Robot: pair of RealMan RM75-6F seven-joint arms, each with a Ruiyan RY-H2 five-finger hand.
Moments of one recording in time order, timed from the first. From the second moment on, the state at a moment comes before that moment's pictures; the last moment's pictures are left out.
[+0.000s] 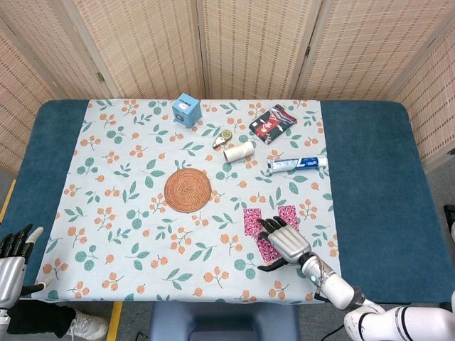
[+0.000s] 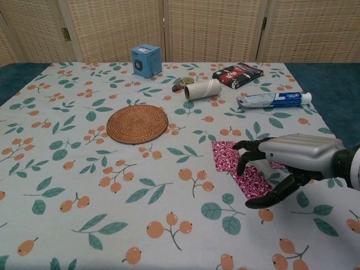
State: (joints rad) left arm -0.03 -1.16 0.00 -1.53 1.48 1.47 0.01; right arm 0.67 -1.43 -0.02 -1.70 -1.12 0.84 -0.44
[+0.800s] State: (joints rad) left arm -0.03 -1.16 0.00 -1.53 1.49 1.46 0.01; right arm 0.60 -1.33 -0.07 -1.78 -1.16 0.94 -0.43
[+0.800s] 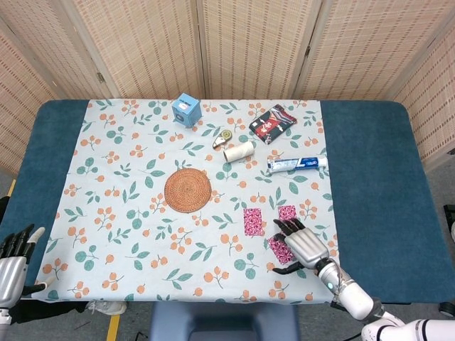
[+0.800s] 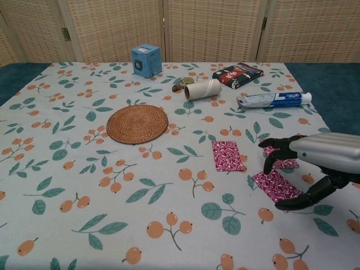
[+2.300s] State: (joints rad) left arm -0.03 -1.17 0.02 -1.50 1.51 1.47 -0.03; right arm 0.82 -1.55 0.14 -1.74 -0.58 1.00 -0.61
